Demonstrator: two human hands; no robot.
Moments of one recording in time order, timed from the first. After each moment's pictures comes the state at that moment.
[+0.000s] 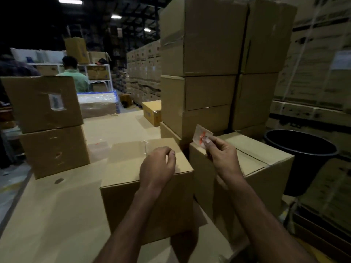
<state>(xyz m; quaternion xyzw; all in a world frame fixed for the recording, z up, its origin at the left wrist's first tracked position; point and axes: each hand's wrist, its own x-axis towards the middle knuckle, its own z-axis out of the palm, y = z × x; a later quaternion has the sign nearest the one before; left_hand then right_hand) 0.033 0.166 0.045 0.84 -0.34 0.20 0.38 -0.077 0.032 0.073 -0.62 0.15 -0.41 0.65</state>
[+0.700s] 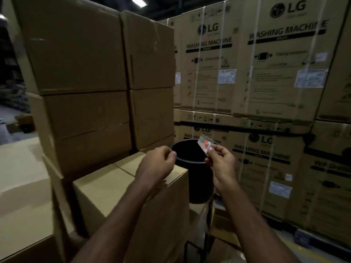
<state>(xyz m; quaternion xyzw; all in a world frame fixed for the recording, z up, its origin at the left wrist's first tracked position) -0.091 -0.109 0.100 0.75 -0.53 -0.01 0.39 -0.234 -0.226 0.066 -0.43 0.31 -0.60 0.60</state>
